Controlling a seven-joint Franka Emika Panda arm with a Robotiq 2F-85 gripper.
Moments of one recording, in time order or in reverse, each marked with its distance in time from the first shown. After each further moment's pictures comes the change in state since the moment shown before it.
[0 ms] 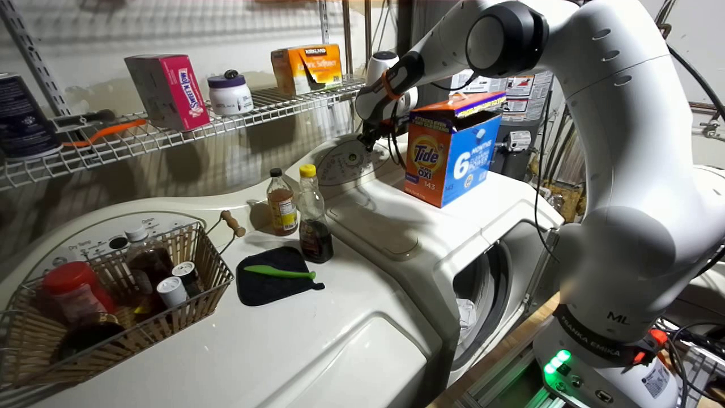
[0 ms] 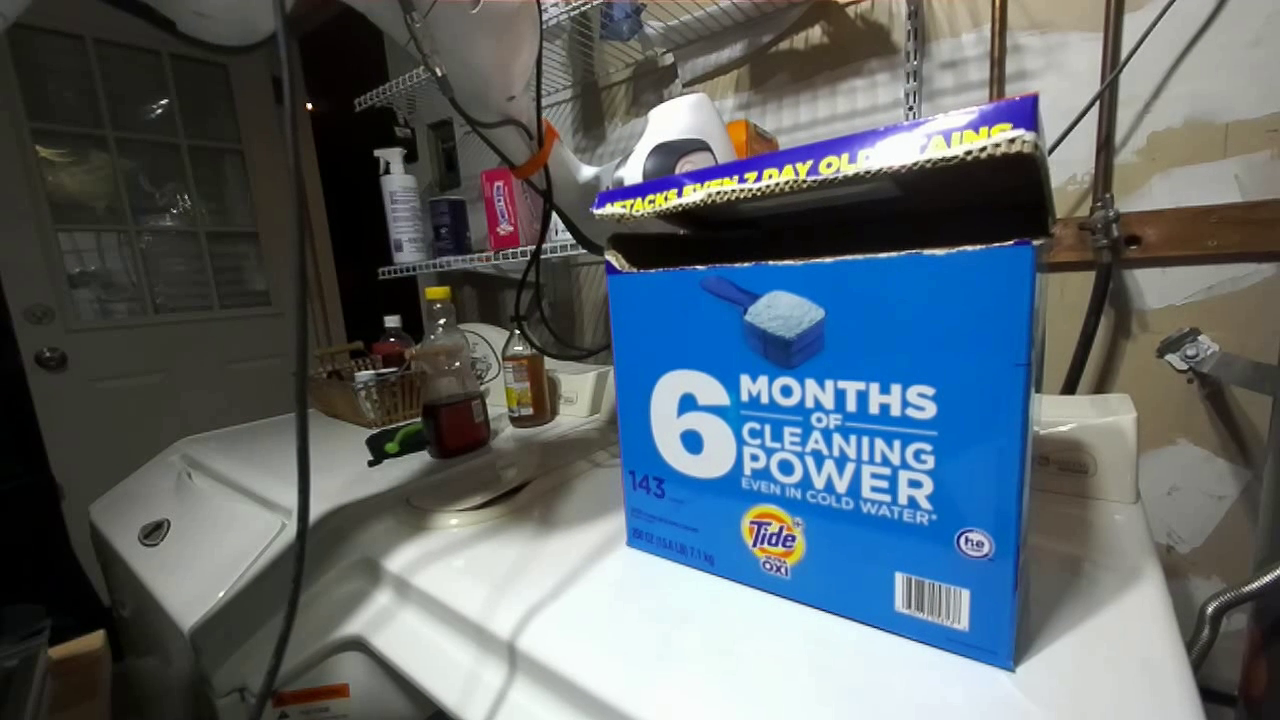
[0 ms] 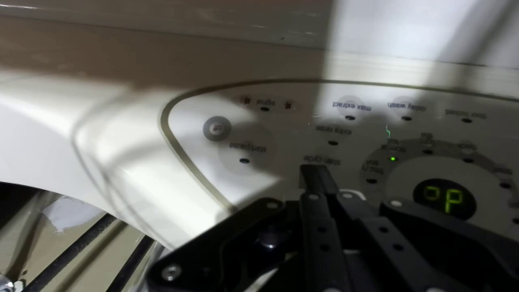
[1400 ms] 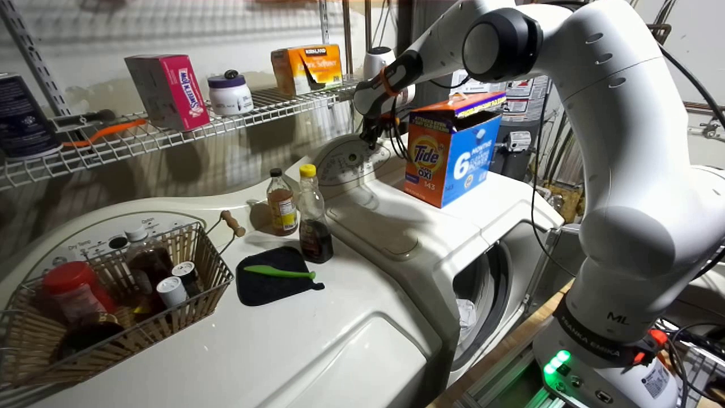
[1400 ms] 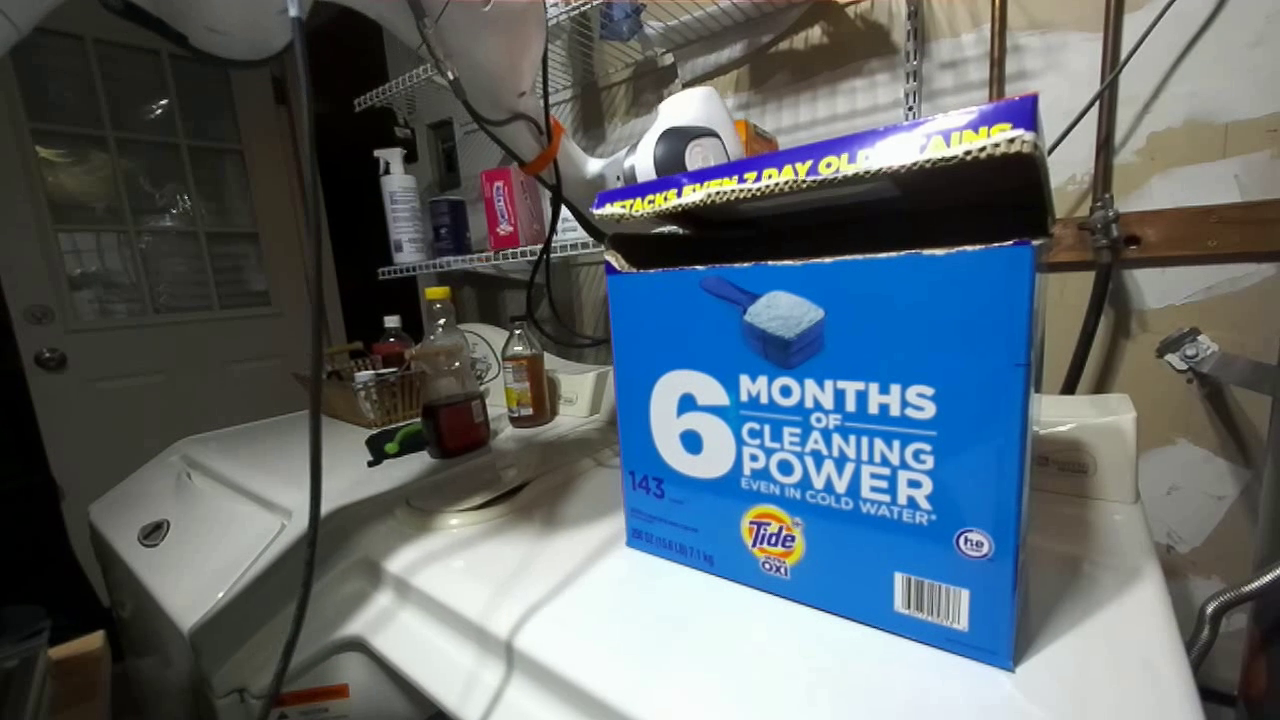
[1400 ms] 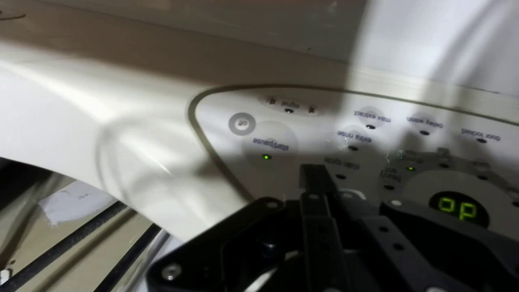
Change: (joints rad) arm -0.003 0.025 -0.001 0.092 -0.048 -0.128 -0.073
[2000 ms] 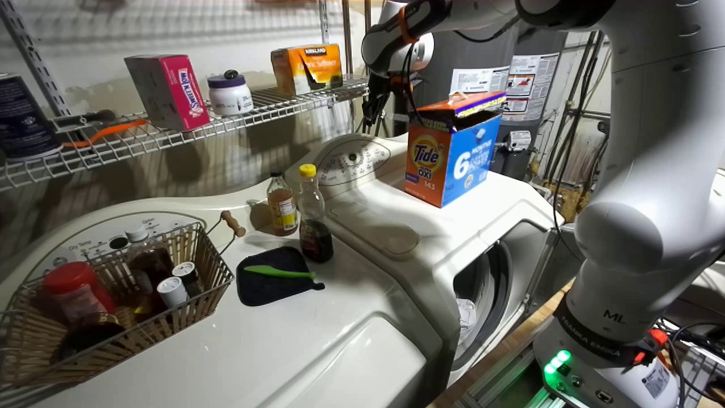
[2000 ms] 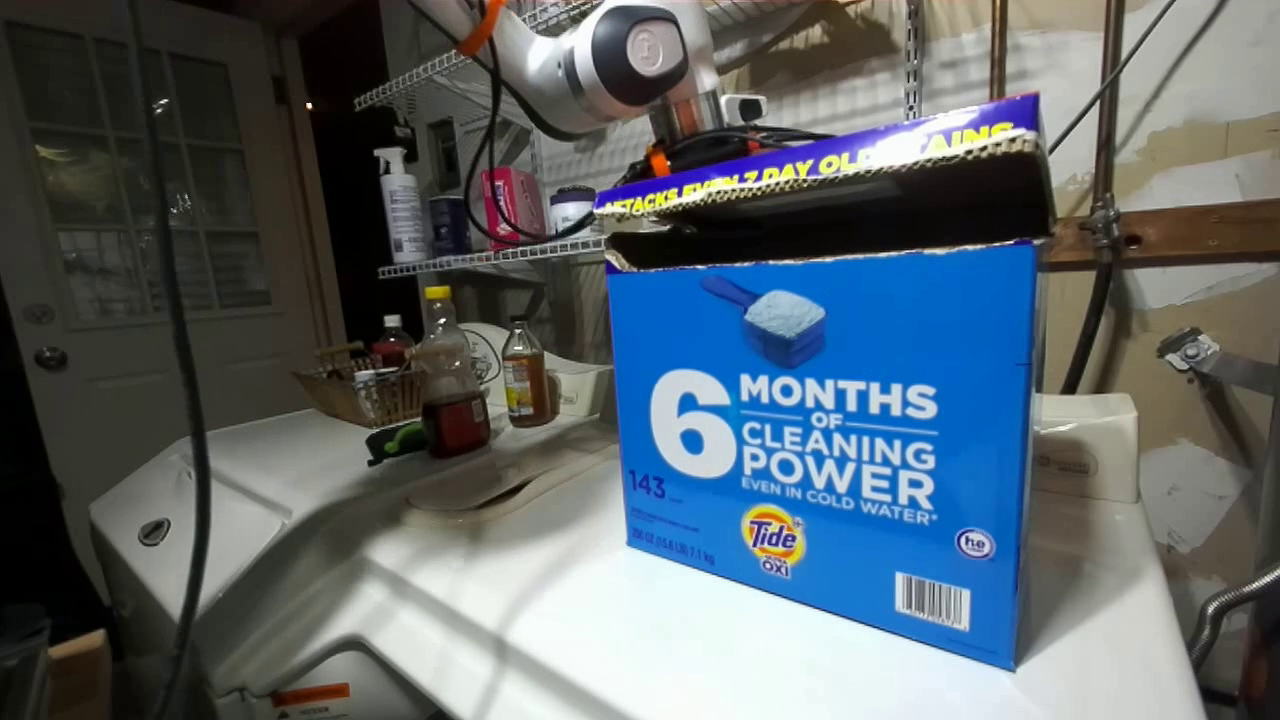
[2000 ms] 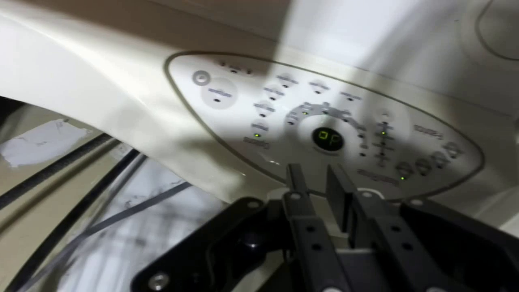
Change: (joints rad) arm -0.087 -0.315 0.116 -0.233 0.189 -0.048 -0.238
